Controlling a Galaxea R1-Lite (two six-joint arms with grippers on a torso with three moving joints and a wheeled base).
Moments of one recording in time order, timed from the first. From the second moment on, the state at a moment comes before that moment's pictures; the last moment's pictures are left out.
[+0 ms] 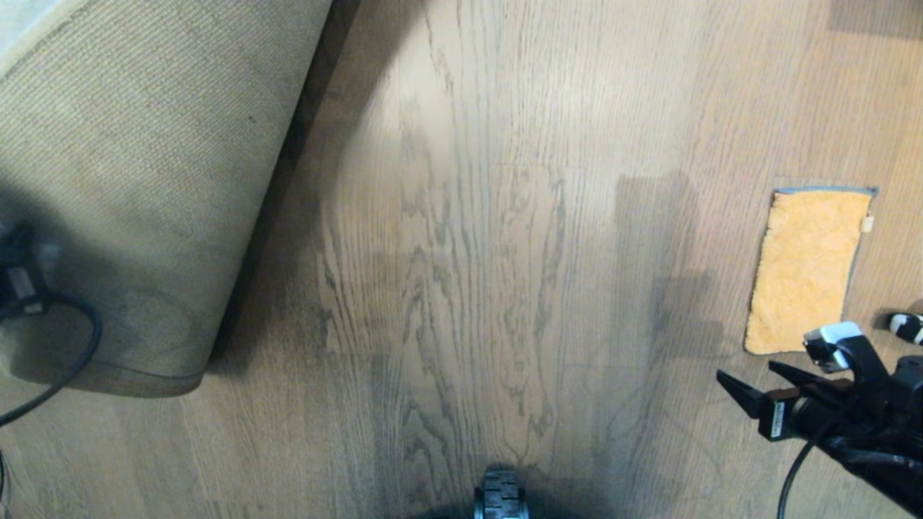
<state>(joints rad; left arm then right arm) 0.16 1.14 -0.44 -0.83 0.37 0.23 -0.01 1.86 -0.02 -1.52 0.11 -0.09</state>
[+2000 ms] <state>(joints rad) 0.16 1.15 -0.39 -0.87 0.39 0.24 -0.11 1.90 -0.28 -1.52 0.12 -0.07</state>
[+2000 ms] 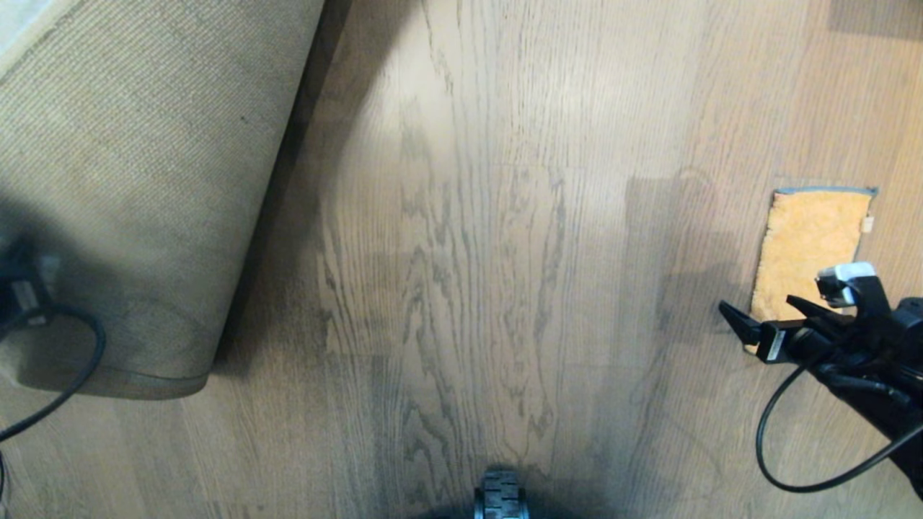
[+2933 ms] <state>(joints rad) 0.16 1.15 -0.38 -0.87 0.39 0.24 -0.23 1.95 -0.38 -1.52 0.13 -0.07</state>
